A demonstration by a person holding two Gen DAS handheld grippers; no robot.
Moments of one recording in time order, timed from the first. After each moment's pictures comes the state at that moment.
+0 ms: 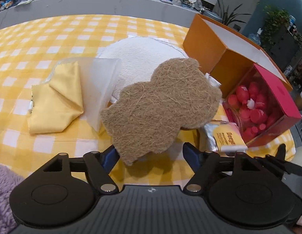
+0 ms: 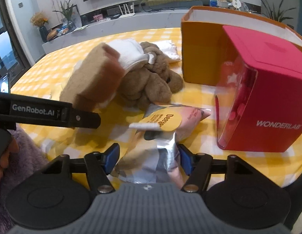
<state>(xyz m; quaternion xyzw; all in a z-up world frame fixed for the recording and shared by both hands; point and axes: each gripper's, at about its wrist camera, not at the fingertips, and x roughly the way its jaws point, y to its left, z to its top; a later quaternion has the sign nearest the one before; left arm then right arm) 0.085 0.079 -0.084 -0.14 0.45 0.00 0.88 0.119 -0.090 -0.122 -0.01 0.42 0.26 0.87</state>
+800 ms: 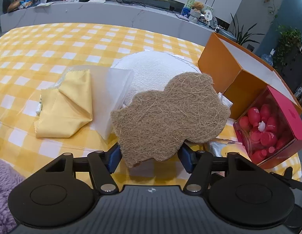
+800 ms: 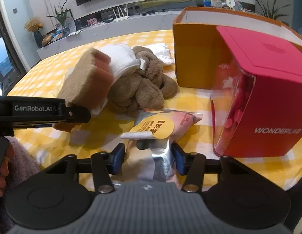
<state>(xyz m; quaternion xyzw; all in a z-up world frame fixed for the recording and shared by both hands) 0.084 0.082 -0.079 -0.15 0.41 0.05 0.90 0.126 -0.089 -0.121 0.00 0.41 0.24 0.88</state>
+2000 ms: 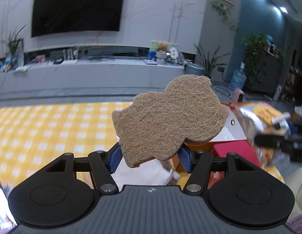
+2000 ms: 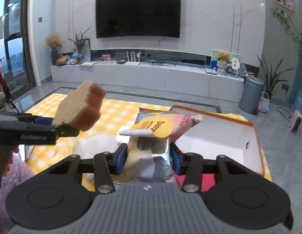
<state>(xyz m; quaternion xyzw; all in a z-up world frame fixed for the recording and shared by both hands) 0.098 0.054 0.052 -0.05 0.28 -0.01 0.96 0.153 -0.162 0.059 -0.07 0.27 0.27 0.92</state>
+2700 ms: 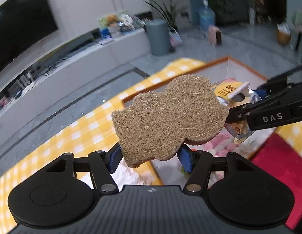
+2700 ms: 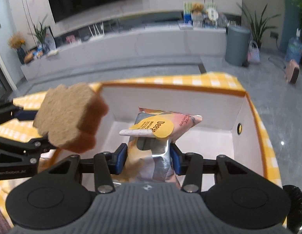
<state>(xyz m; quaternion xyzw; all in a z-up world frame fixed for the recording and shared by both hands) 0.292 -0.058 -0.012 0.17 0.38 -0.10 0.90 0.379 -0.196 -0.041 -0.01 0.41 0.22 0.89</state>
